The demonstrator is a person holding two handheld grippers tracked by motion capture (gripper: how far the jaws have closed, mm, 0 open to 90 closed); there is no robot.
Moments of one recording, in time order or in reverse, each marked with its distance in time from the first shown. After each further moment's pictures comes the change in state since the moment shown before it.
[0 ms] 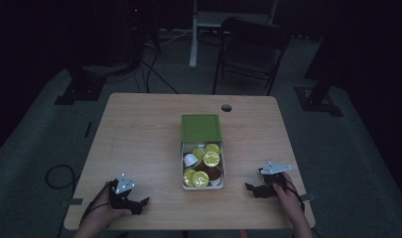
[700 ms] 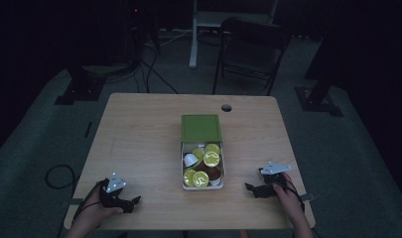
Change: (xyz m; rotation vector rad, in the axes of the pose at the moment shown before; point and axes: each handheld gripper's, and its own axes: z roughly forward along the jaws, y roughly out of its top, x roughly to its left) left arm 0.016 -0.005 -0.014 0.019 0.030 -0.015; right arm 0.000 0.000 0.000 0.000 0.000 0.001
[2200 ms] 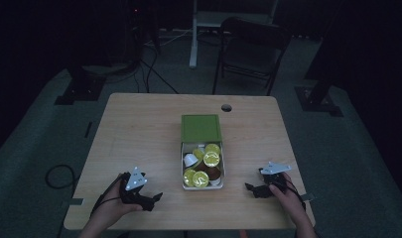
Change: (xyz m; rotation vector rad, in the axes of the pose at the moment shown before) left arm -0.055 0.061 -0.006 -0.111 -0.103 0.123; right arm 0.000 0.000 0.000 0.000 -0.001 -0.001
